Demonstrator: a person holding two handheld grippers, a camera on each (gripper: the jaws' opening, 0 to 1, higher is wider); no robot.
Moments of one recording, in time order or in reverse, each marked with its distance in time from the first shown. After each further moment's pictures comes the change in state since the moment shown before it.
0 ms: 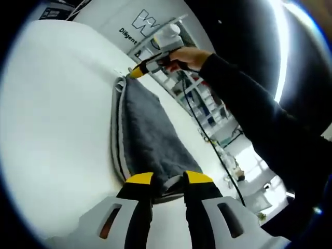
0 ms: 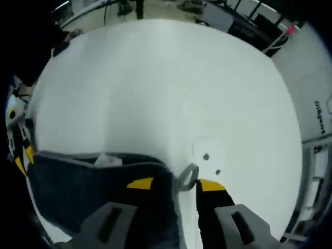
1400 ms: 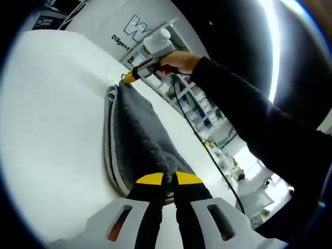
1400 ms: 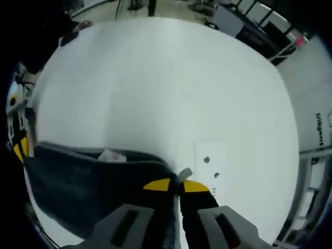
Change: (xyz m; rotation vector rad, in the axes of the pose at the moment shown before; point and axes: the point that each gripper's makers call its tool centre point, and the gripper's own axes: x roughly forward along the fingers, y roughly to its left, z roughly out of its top) left arm -0.001 -0.011 0.008 0.054 -0.038 -0.037; right arm -0.009 -0.007 0.003 -0.065 -0.010 -0.007
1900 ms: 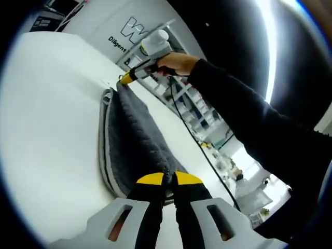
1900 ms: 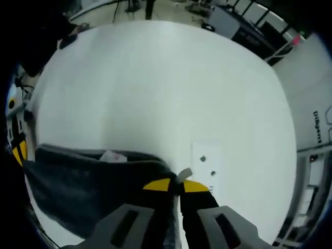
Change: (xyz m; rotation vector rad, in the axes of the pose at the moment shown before) left arm 0.000 -0.011 0.004 0.014 -0.015 -0.027; right arm -0.010 0.000 0.000 0.026 -0.014 -0.020
